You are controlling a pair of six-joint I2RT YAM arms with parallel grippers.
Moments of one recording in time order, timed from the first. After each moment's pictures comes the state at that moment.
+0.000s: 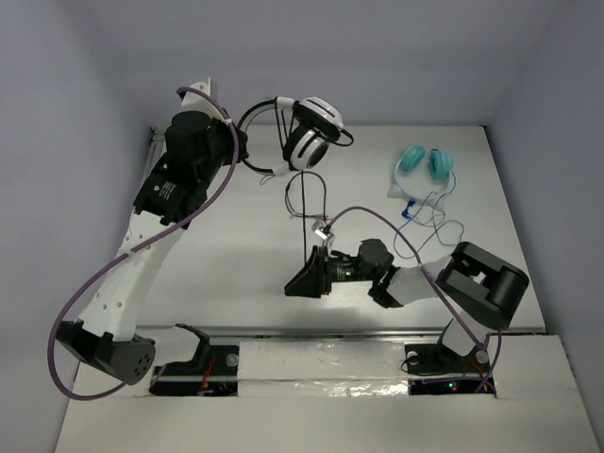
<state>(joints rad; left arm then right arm) -0.43 1.25 1.54 -0.53 -0.18 -0.42 0.89 1.66 0.51 1.24 -0.70 0.87</state>
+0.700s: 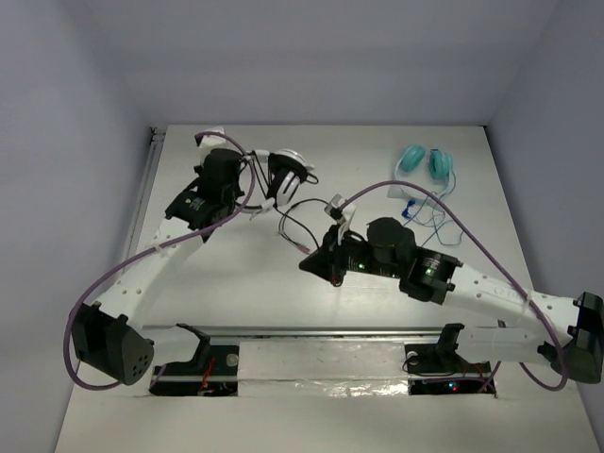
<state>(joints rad) -0.43 1.24 1.19 -0.52 -0.54 -0.41 1.06 1.08 0.87 -0.02 -0.22 0.44</state>
